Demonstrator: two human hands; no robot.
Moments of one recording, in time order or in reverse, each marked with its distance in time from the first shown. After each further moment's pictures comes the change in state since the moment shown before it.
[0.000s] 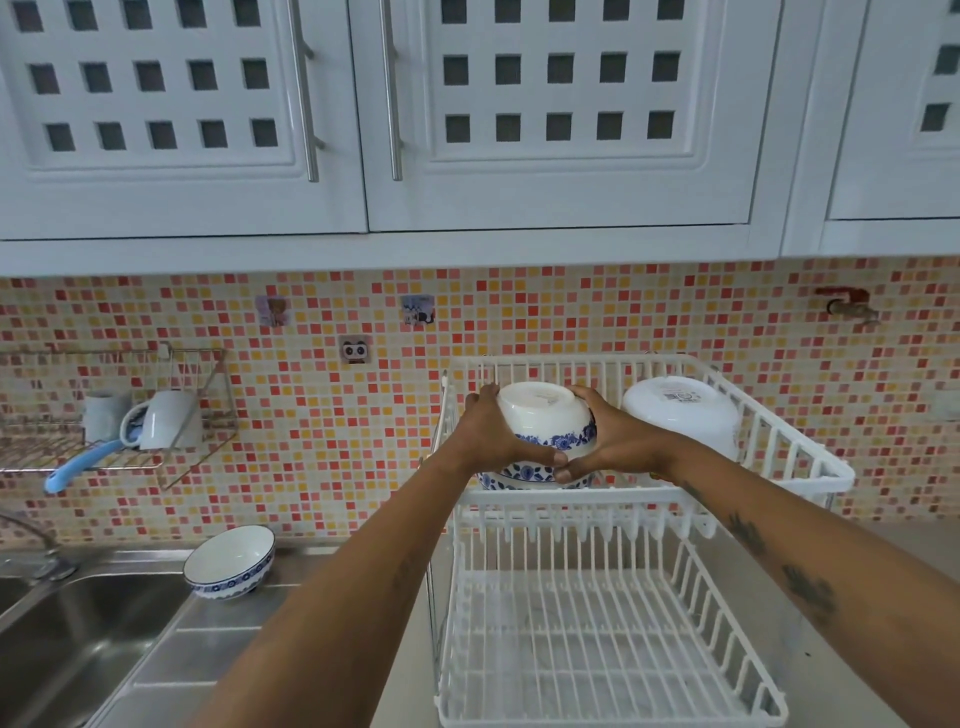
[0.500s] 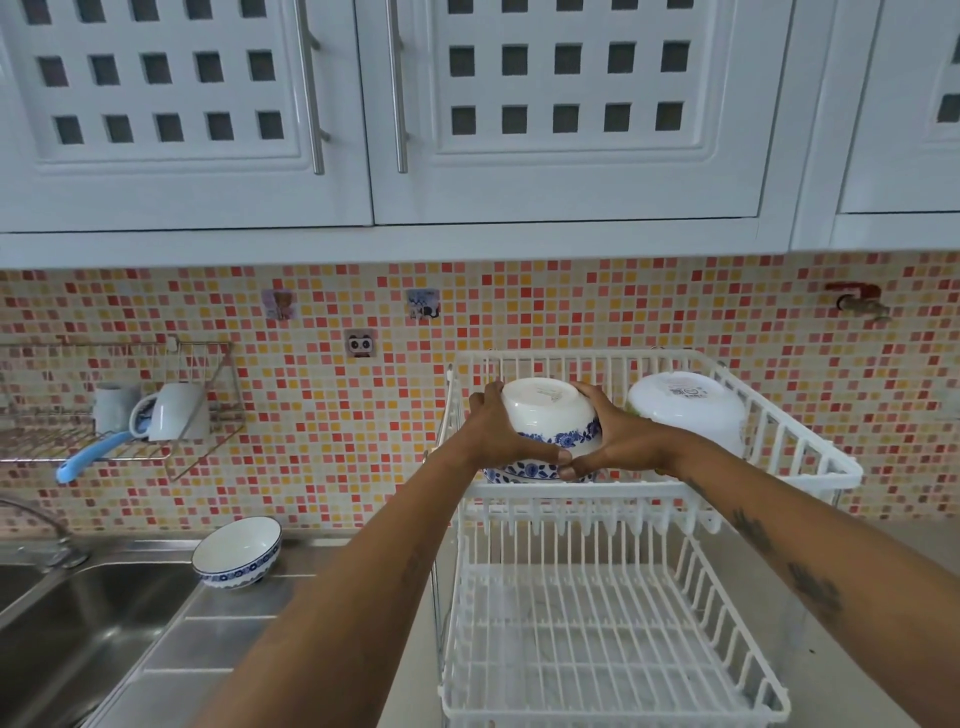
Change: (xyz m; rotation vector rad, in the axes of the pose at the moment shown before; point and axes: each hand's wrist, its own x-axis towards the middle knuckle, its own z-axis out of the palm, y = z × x) left_hand -0.007 0.004 0.001 0.018 -0.057 -0.051; right_hand 0.001 0.002 0.000 -0.032 -0.047 0.026
